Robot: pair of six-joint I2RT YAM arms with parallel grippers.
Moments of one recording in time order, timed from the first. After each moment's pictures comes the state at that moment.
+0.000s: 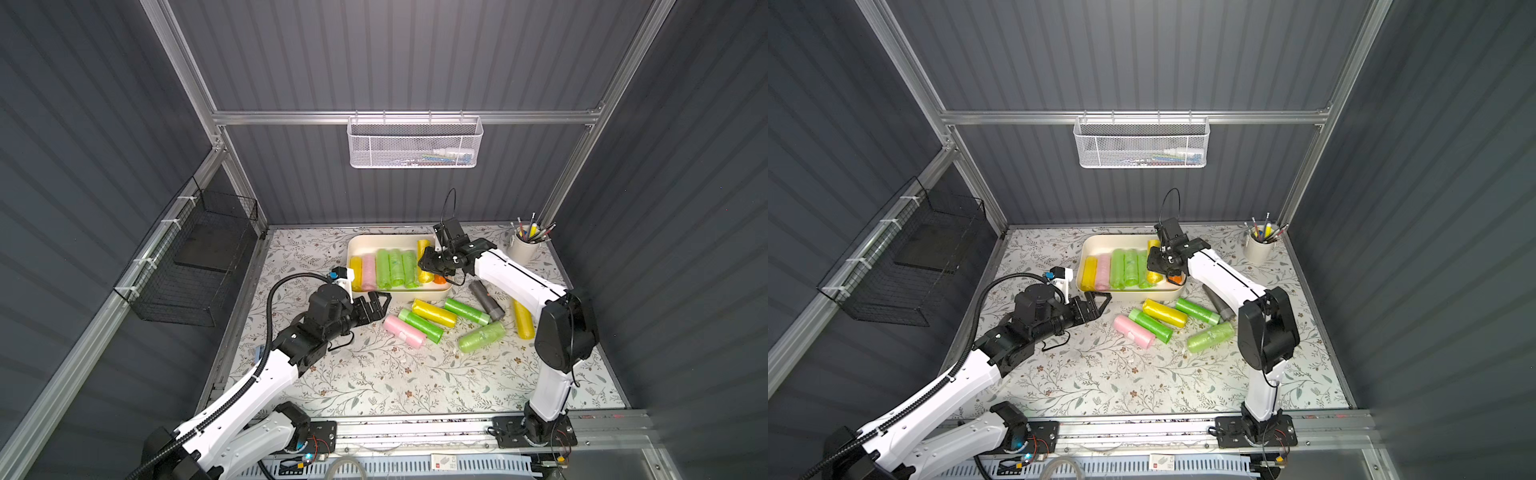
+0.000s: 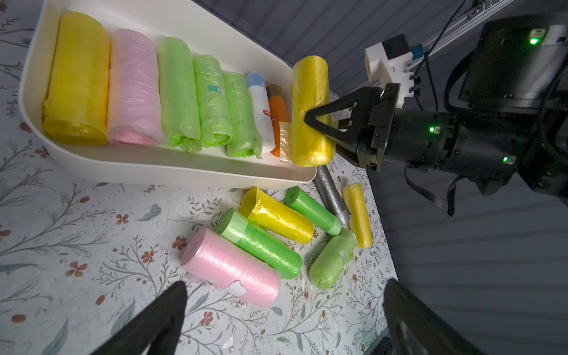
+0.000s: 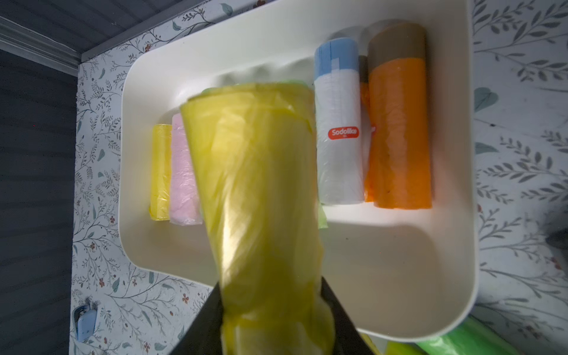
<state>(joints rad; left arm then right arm) -0.64 0.98 0.75 -0.23 0.13 -0.78 0.51 1.89 1.61 -0.63 -0.08 0.62</state>
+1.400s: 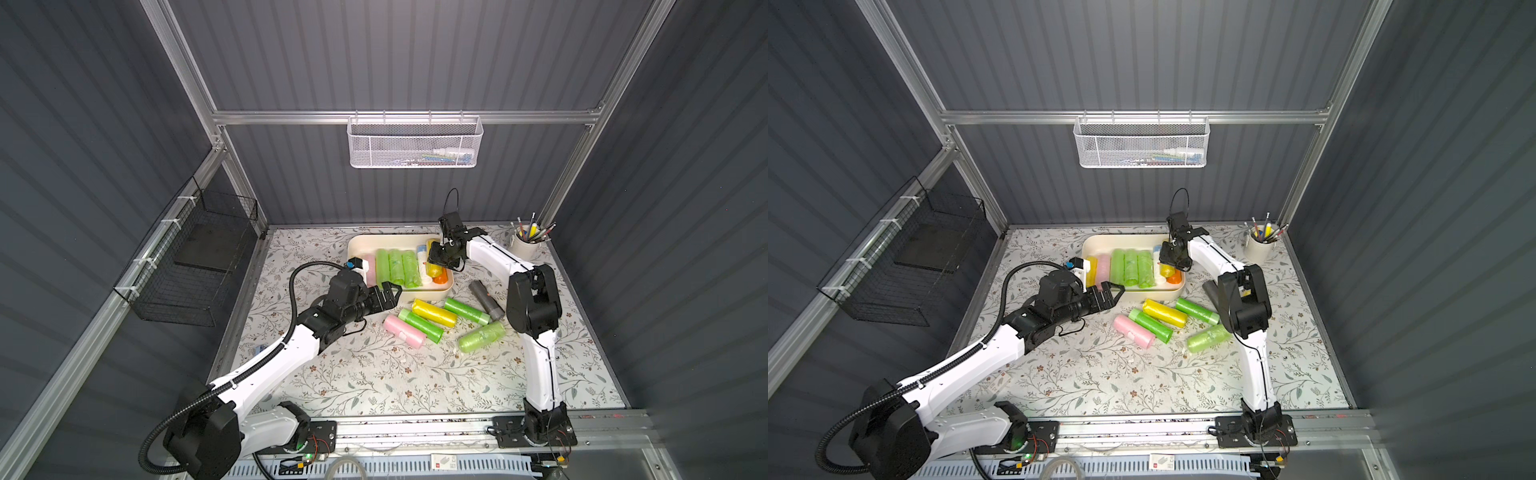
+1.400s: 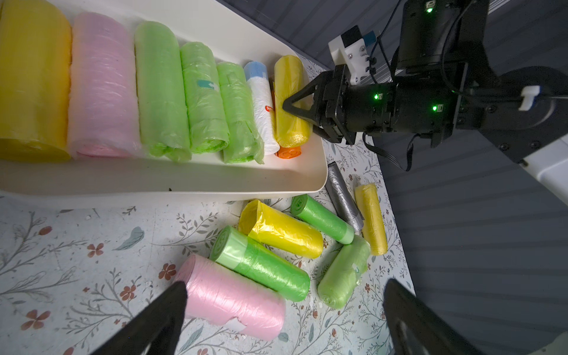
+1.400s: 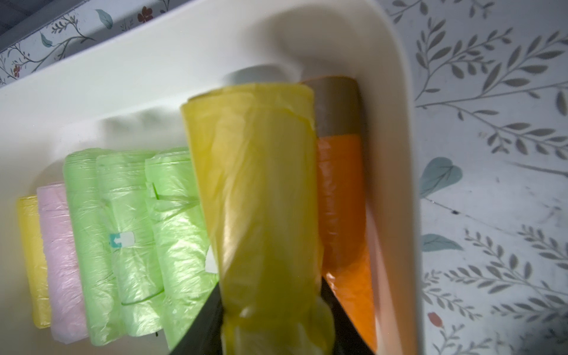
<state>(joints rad) -0.63 1.20 0.83 -0.14 0.15 -0.75 0.37 2.22 1.88 -0.70 -0.11 0.54</state>
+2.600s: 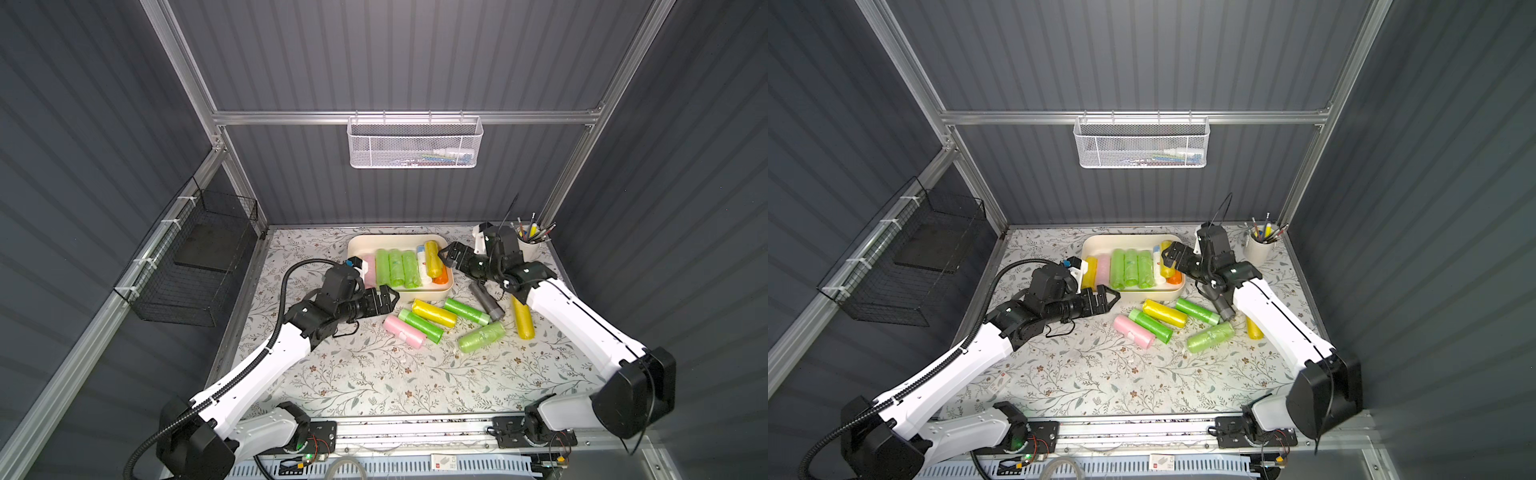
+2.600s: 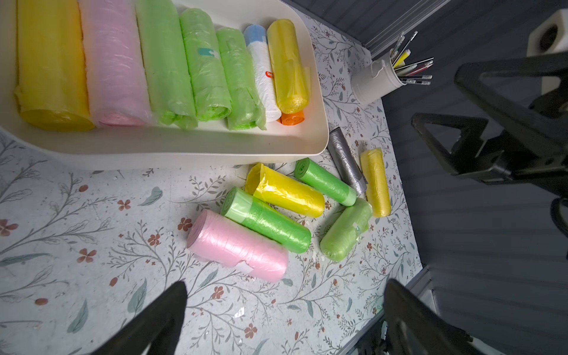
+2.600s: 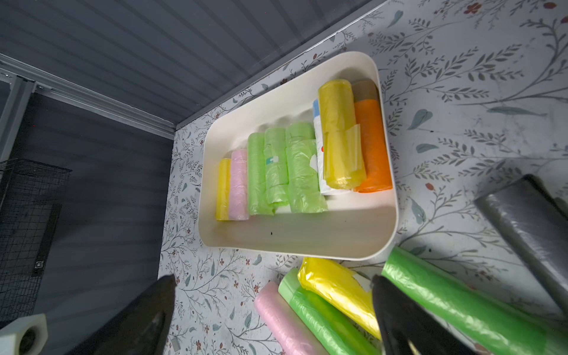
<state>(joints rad) -0.63 1.15 0.98 -0.50 0.20 -0.67 0.42 1.34 1.17 -0.43 -0.16 0.73</state>
